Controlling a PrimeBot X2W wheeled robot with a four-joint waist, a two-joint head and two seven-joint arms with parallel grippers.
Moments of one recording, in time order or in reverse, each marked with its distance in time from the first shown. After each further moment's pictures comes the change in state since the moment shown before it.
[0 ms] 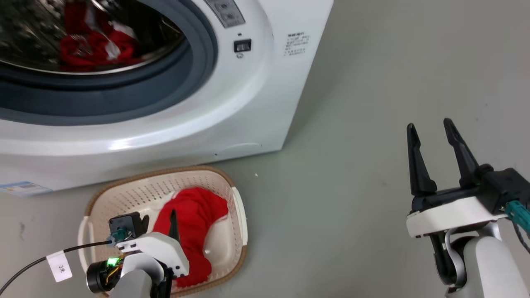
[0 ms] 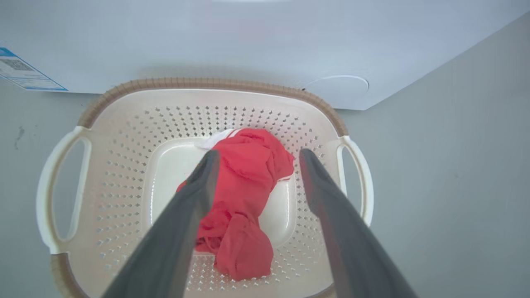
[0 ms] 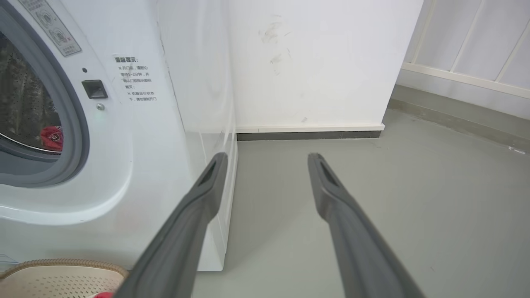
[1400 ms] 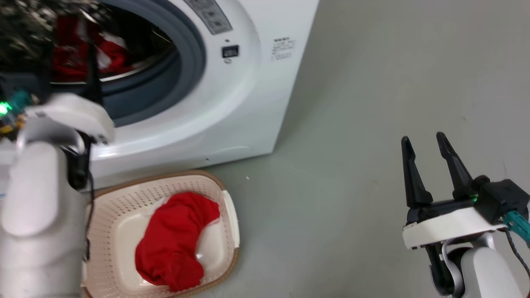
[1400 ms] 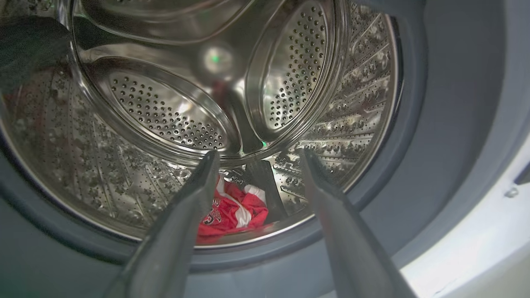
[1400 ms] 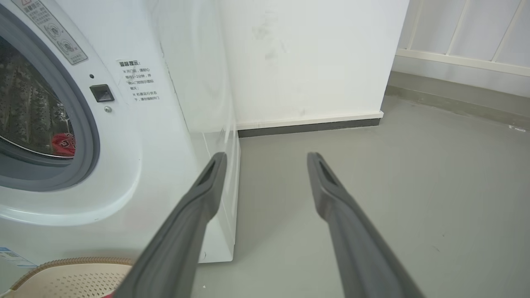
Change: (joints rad) left arm -0.238 0.180 0.088 -0.546 0.219 -0.045 0.154; right arm 0.067 -0.001 0.018 -0.035 0.061 0.000 0.027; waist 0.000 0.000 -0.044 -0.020
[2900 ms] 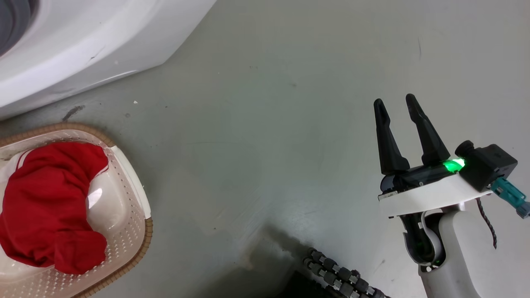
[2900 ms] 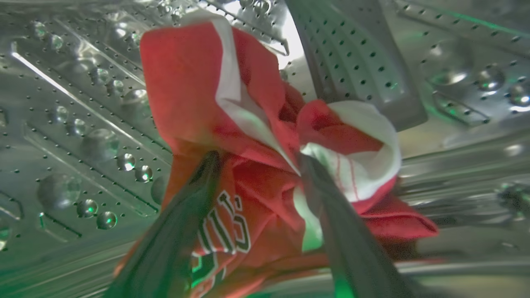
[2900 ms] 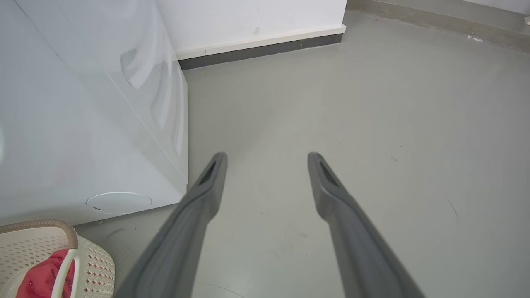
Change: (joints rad) left arm -0.645 0.540 -0.219 0.160 0.014 -0.067 0.948; right arm -0.181 0.000 0.135 0.109 0.212 0.000 -0.083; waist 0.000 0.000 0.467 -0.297
